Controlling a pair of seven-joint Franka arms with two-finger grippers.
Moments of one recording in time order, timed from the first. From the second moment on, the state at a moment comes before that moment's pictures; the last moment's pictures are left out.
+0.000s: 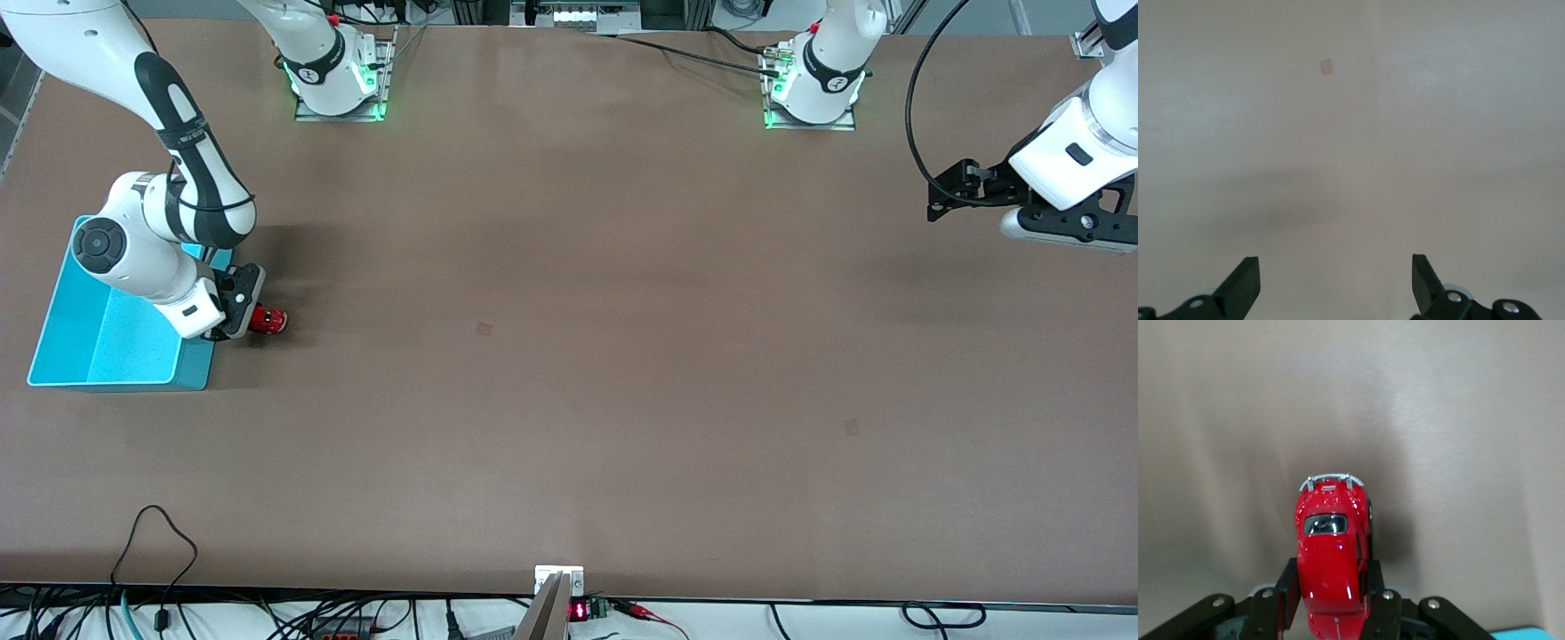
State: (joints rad) left arm -0.01 -0.03 -0.05 -1.69 0.00 1.59 0.06; right arm -0.14 0.40 0.01 -2.17 -0.07 2.54 -1.43
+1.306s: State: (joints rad) left arm 0.00 -0.03 -0.05 -1.69 0.00 1.57 0.06; right arm -0.12 0.30 -0.29 -1.94 0.21 2.27 -0.45
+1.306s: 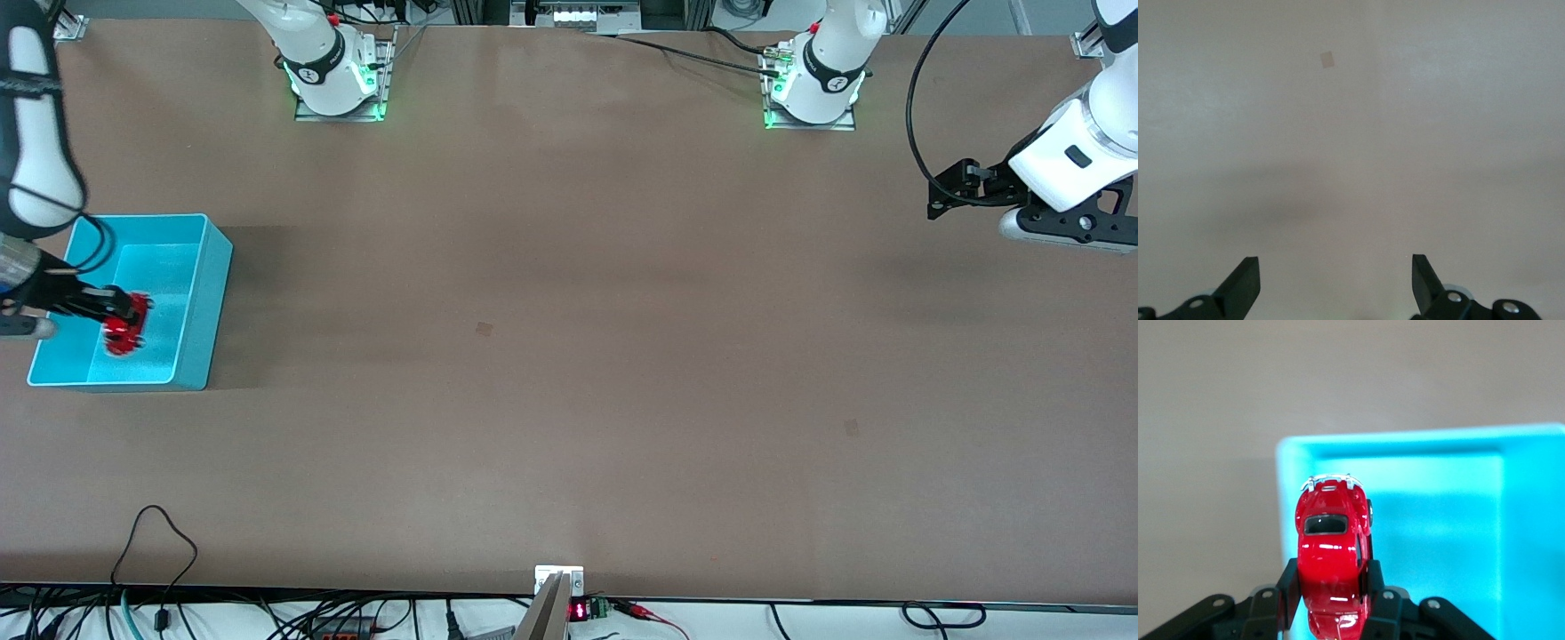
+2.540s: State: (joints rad) left arm 0.00 -0.03 -0.05 -1.69 0.00 1.57 0.06; right arm -0.15 0.55 -0.29 -1.92 0.22 2.35 -0.45
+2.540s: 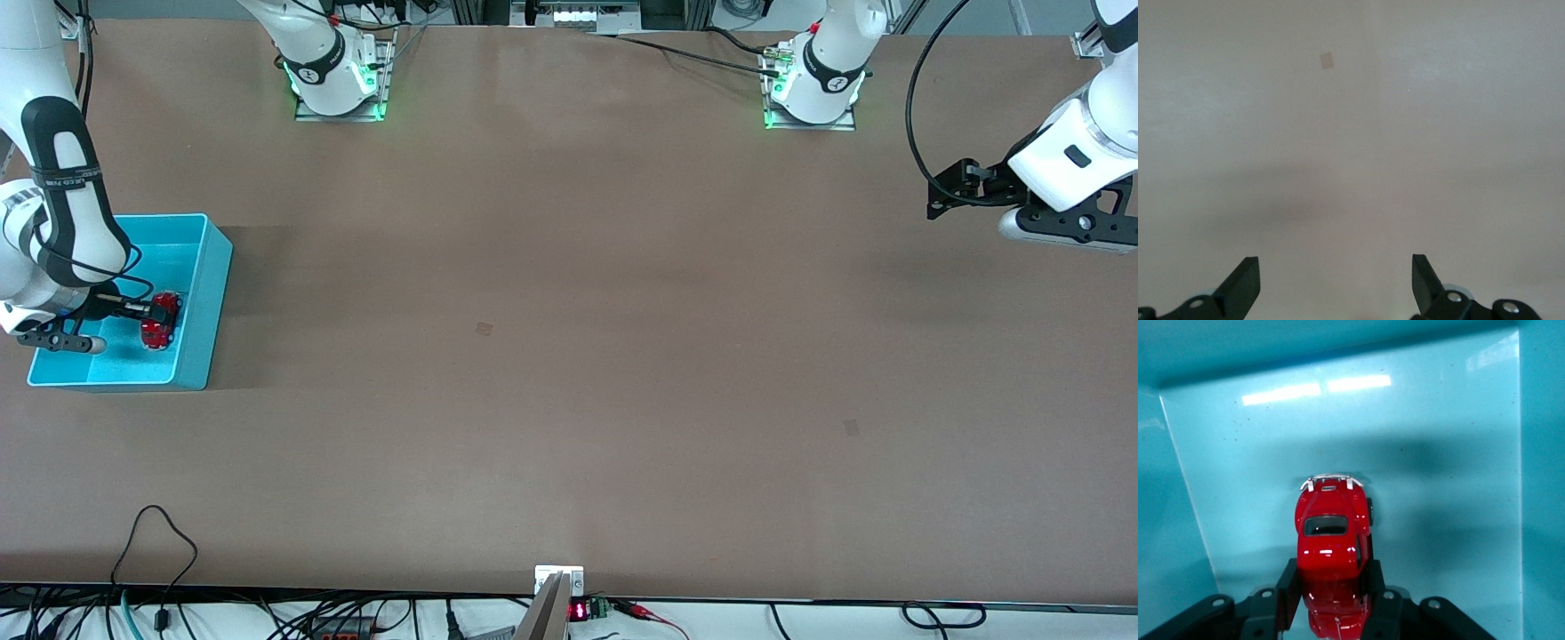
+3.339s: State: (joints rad) left arm 0.00 -0.03 -0.05 -1.68 0.00 1.57 0.06; right arm -0.08 0.32 -0.29 -1.85 0.22 2.14 -0.44
